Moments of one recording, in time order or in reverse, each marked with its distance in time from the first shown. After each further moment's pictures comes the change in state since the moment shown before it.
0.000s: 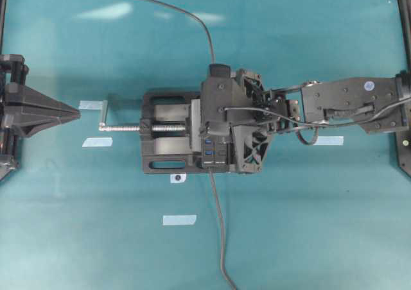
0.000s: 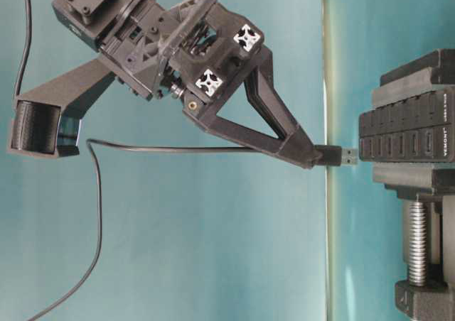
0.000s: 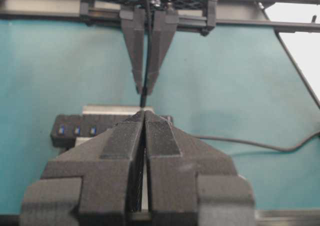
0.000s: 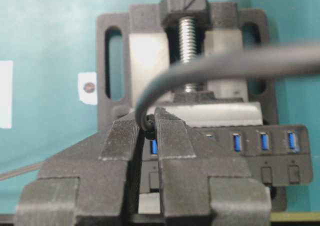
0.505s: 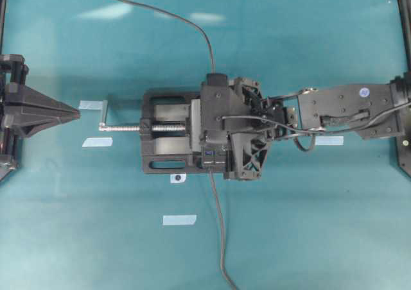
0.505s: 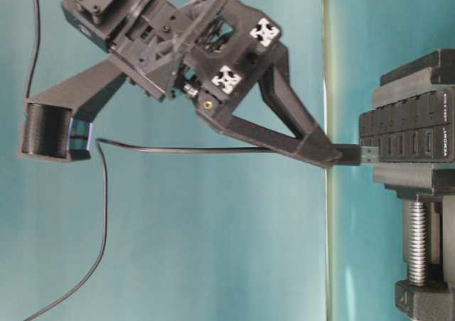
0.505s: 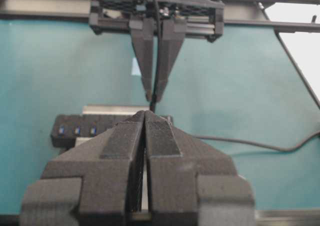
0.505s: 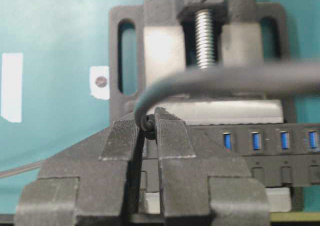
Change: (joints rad) left arm 0.000 -0.002 -0.002 0.000 0.000 0.000; right arm 0.021 0.025 0.002 0.011 0.000 0.000
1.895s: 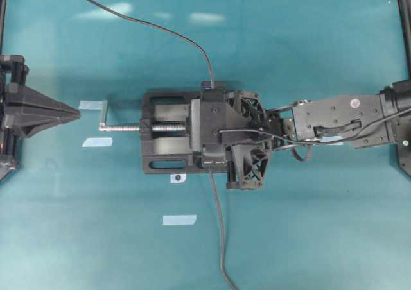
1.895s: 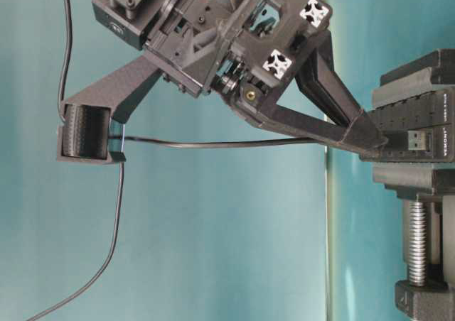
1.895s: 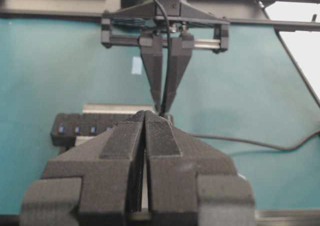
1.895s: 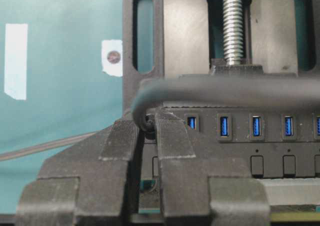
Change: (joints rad) left arm 0.000 0.000 0.003 0.000 0.000 0.000; right arm 0.025 0.037 0.018 0.012 -0.003 0.002
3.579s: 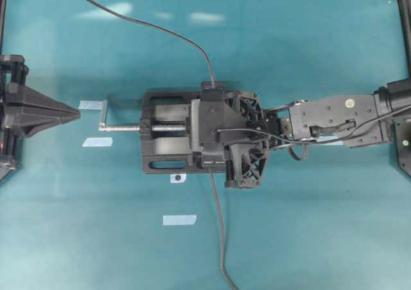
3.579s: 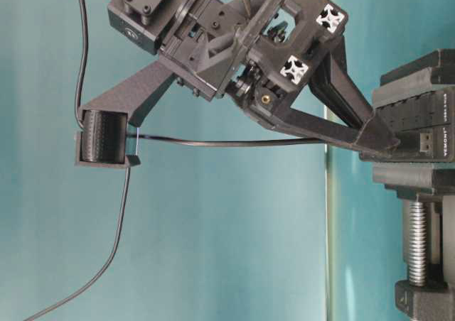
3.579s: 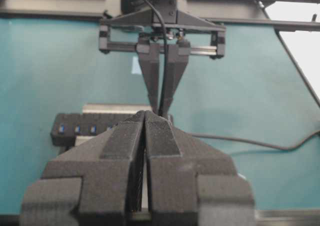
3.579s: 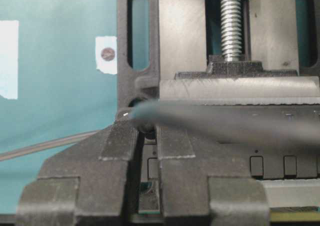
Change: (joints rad) left arm 0.000 0.000 0.000 0.000 -0.002 0.000; right arm -0.011 0.020 0.003 0.002 -0.009 0.000
